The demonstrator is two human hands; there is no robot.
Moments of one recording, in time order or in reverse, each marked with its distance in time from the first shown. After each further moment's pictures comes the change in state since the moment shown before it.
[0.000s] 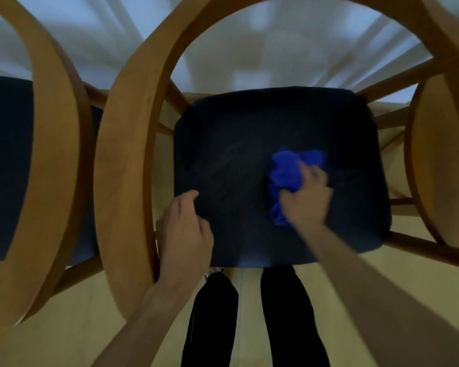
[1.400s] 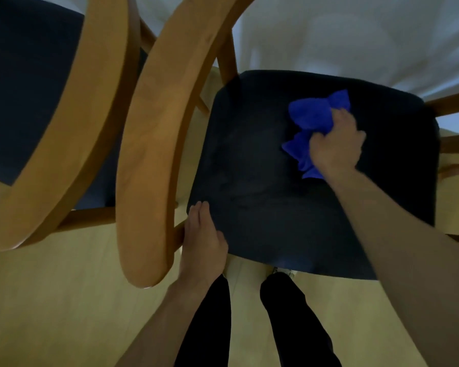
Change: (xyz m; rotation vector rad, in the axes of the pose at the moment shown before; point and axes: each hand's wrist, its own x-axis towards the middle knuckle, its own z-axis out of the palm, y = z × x) left_hand -0.044 -0.053 0.081 -0.217 -0.052 -0.338; right_hand 0.071 -0.071 0.007 0.001 0.045 -0.175
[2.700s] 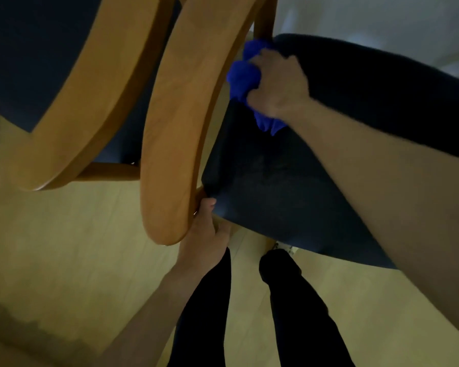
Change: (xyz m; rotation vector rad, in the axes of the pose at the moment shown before) left_hand -0.035 -0.031 -0.009 -0.209 -0.124 -0.203; right_hand -0.004 -0.121 0.055 -0.277 -0.363 -0.650
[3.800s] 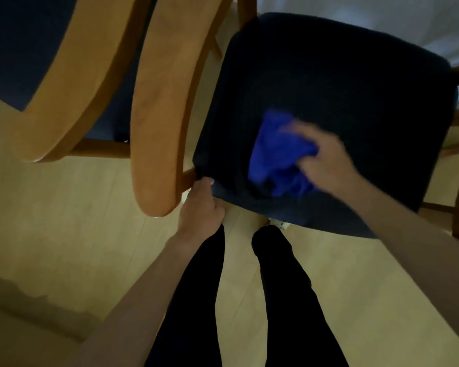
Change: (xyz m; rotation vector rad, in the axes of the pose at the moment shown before) left_hand 0.000 0.001 0.019 0.228 0.021 0.079; right_hand -0.185 0.081 0.012 0.691 -0.065 0.095
